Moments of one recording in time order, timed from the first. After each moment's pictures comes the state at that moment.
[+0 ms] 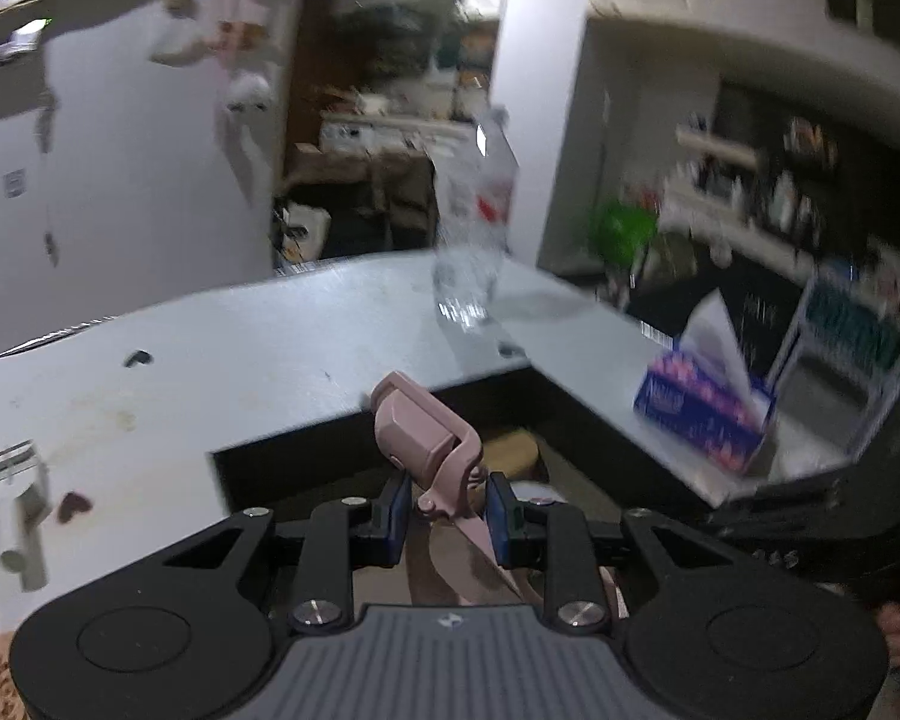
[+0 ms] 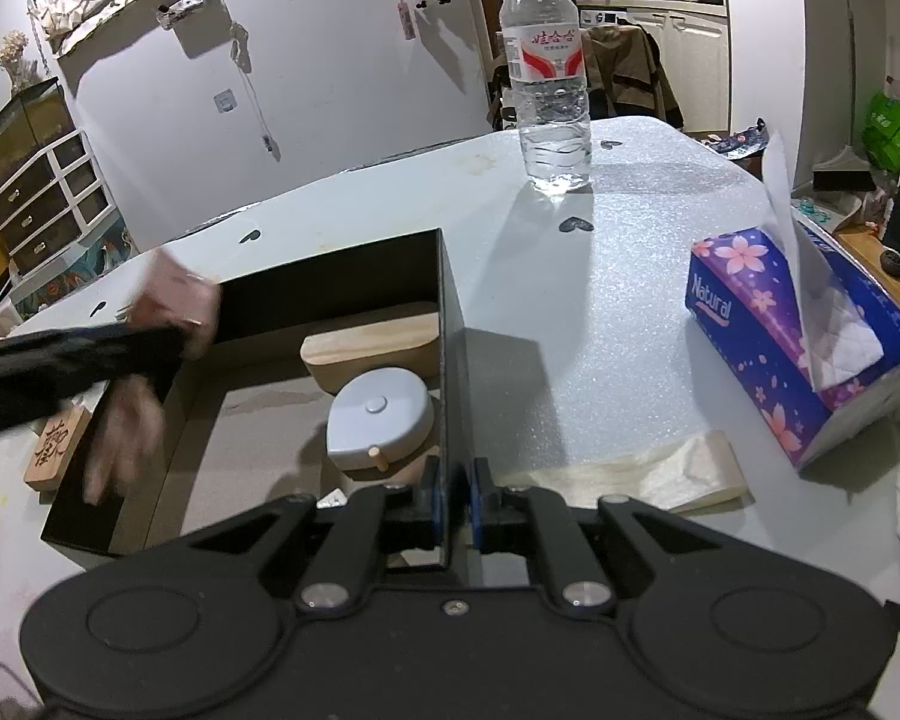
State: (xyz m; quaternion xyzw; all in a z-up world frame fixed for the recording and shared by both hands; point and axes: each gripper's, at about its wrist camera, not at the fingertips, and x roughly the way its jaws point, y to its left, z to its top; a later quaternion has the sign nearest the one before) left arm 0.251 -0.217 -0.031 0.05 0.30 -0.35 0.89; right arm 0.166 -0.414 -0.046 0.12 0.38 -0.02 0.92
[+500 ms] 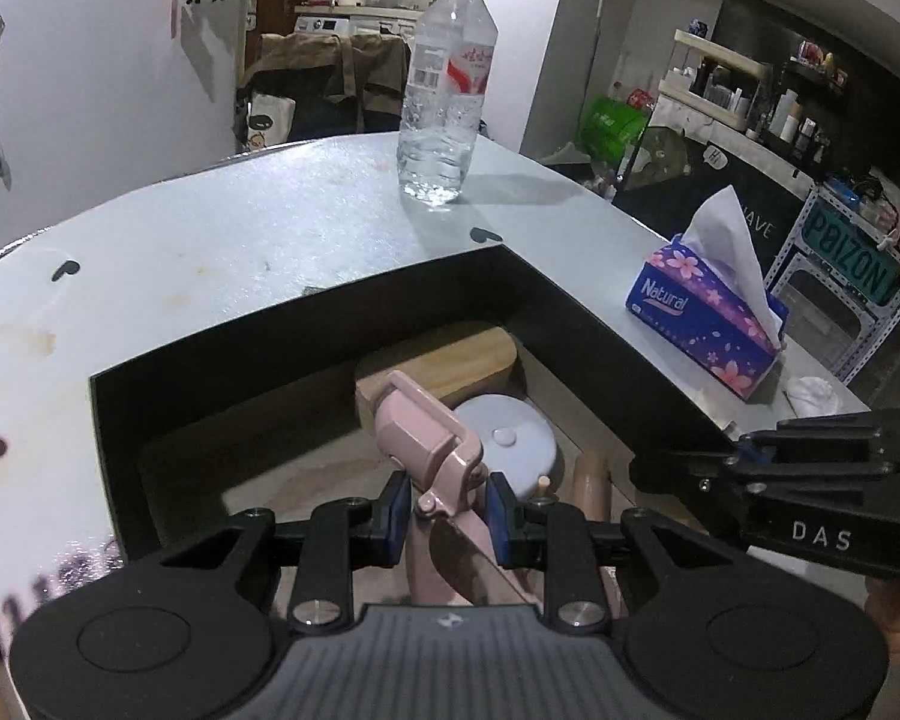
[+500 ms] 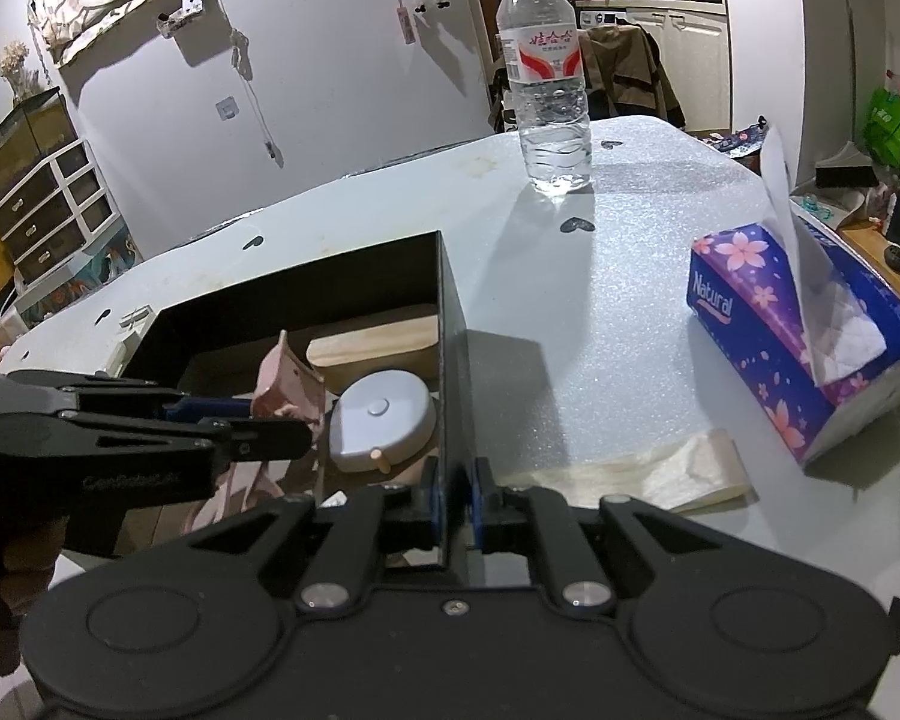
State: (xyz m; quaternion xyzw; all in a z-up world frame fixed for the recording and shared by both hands) left arm 0.272 -0.249 -0.057 0.08 0.40 -0.36 0.84; right arm 0.164 -0.415 -0.046 0.13 0.37 -0.02 0.92
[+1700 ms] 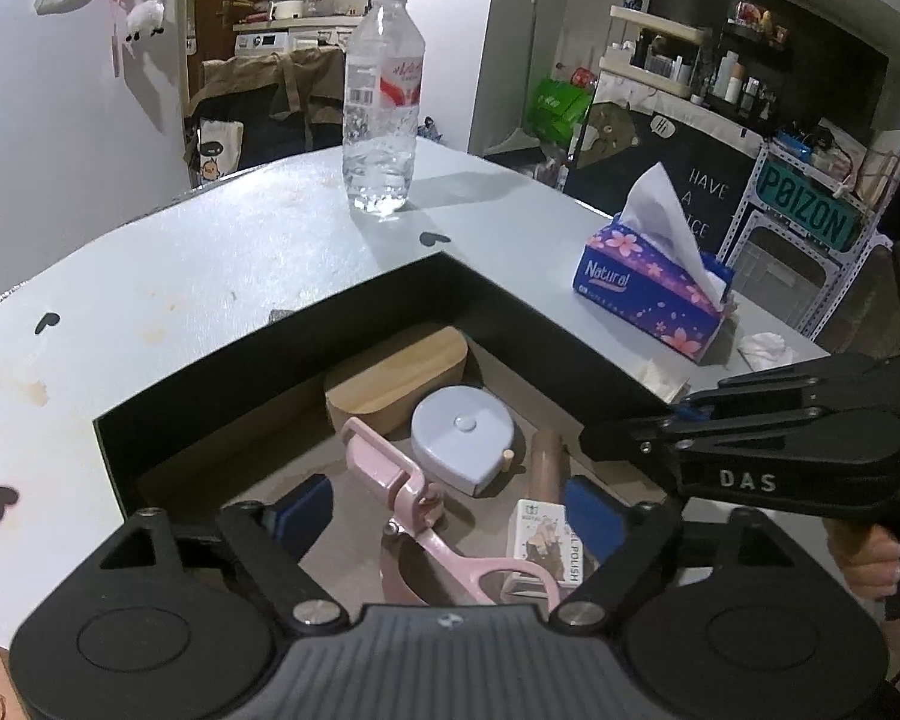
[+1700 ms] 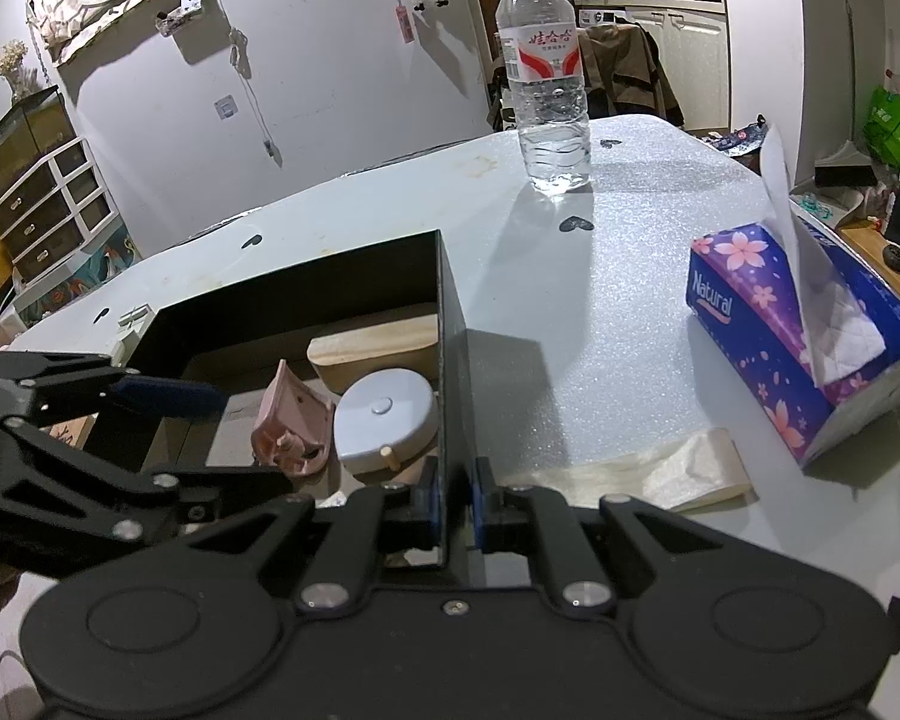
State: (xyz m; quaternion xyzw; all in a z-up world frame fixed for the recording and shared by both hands) left arm 0.253 -0.245 -0.036 0.12 0.37 -0.40 0.83; right arm 0.164 -0.415 -0.046 0.13 0.37 -0.02 0.92
